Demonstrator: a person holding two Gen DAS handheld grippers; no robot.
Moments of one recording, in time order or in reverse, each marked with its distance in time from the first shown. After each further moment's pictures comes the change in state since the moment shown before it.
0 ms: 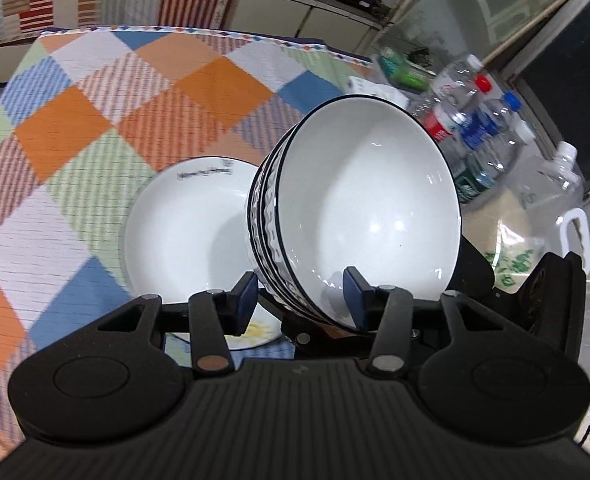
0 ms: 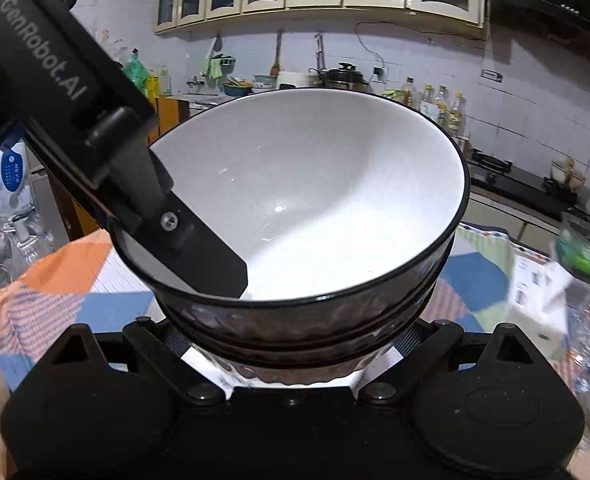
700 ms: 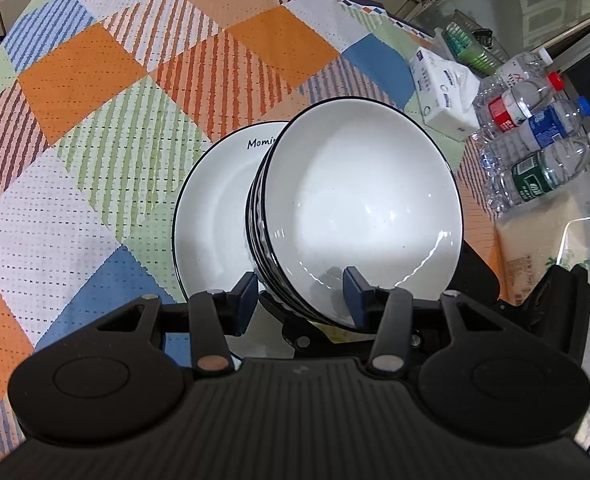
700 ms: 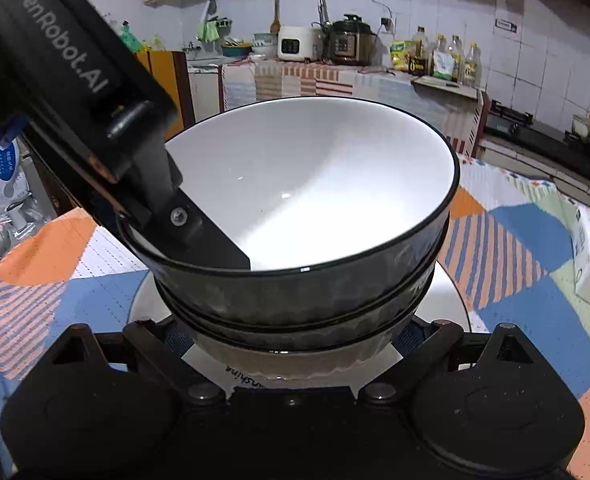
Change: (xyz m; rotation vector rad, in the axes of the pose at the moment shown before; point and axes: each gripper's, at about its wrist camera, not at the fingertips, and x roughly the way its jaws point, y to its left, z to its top) left arm 0.068 0.075 0.014 -0.073 0.116 0.011; right arm 0.074 0.025 -0.022 0.073 0.128 0.011
